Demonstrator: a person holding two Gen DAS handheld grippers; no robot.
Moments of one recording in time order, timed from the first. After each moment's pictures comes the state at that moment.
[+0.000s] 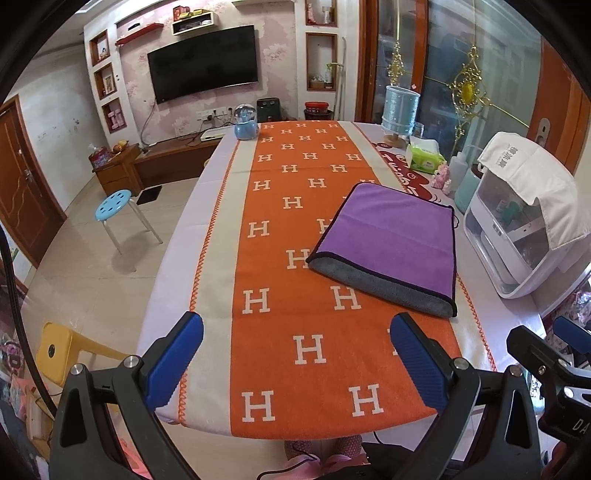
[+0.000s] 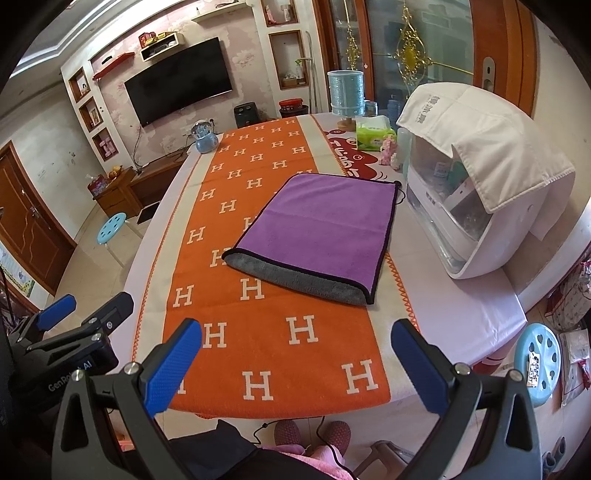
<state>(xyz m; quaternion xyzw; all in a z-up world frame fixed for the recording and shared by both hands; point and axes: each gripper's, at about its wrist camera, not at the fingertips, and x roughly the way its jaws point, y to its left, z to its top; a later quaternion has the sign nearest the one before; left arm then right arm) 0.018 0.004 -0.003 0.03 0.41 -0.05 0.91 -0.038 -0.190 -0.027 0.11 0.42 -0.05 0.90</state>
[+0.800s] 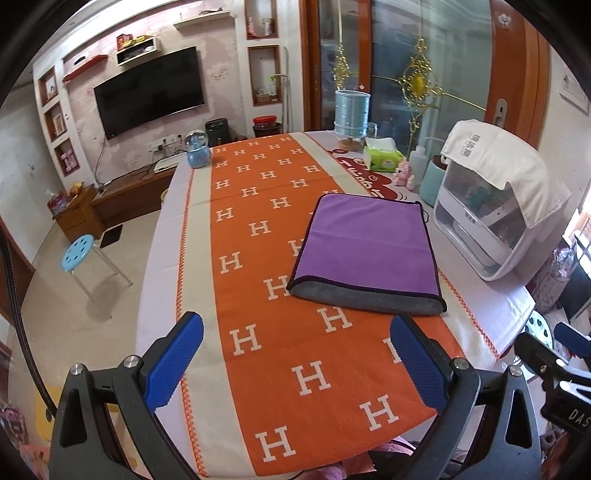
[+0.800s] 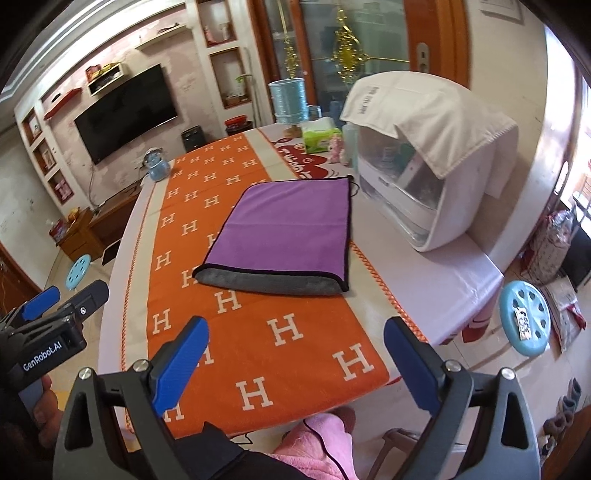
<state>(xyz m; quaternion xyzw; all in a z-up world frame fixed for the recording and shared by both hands) 0.054 0.012 -0.001 0.08 0.39 -0.16 0.91 -0.061 -0.181 -0.033 0.15 0.39 -0.17 0.89</state>
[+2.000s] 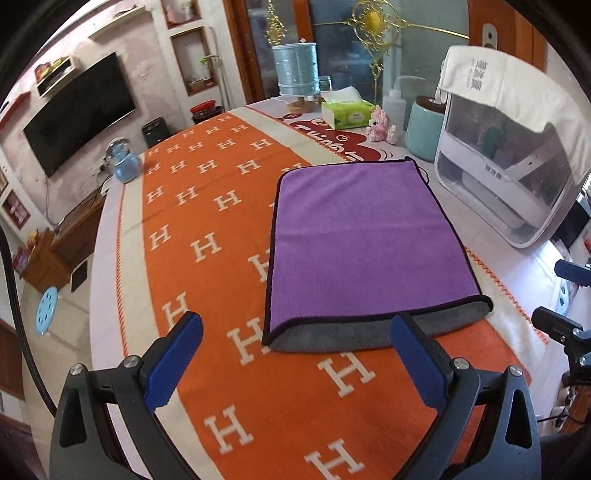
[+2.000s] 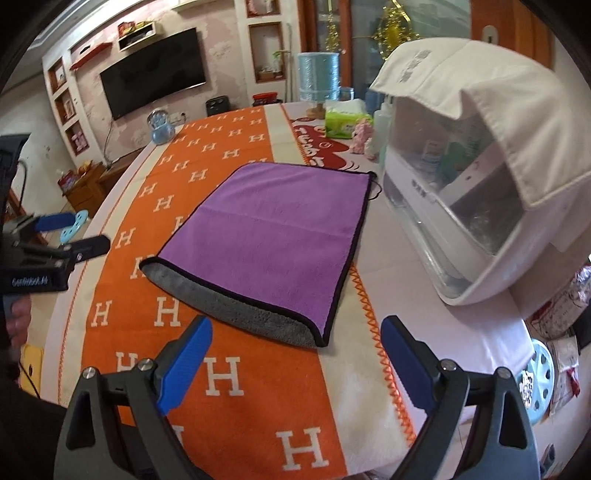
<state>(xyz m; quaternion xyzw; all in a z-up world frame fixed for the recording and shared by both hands) 0.201 -0.065 -0.095 0.18 0.42 -0.25 0.86 0.044 -0.255 -0.124 0.07 0.44 -0.08 0.89</state>
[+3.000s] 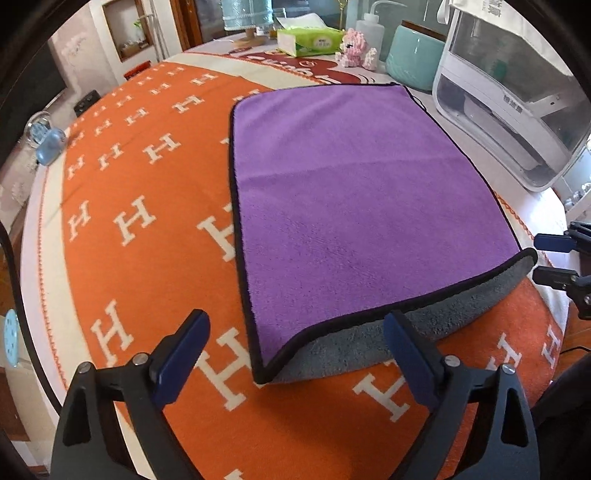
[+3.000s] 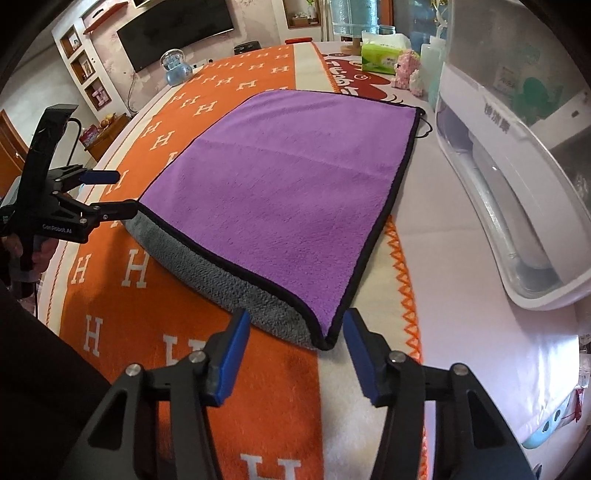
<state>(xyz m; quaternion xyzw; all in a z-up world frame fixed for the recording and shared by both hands) 0.282 -0.078 -0.195 0.22 0.50 -0.34 0.77 0.091 -0.282 -0.202 0.08 0.52 0.00 0.85</state>
